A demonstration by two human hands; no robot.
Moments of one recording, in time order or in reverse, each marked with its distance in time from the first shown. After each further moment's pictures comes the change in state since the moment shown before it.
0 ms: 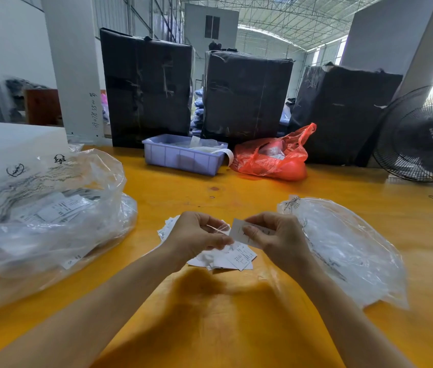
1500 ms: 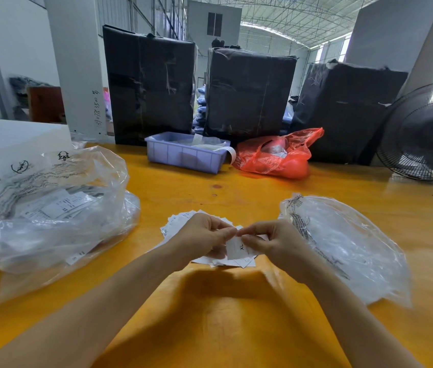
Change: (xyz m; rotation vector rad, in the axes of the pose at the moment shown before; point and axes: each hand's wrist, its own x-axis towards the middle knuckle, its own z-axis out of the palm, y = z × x) left_hand 0.001 -0.001 0.005 0.068 -0.115 -0.022; right_hand -0.005 -0.006 -0.004 0.147 -0.310 0.196
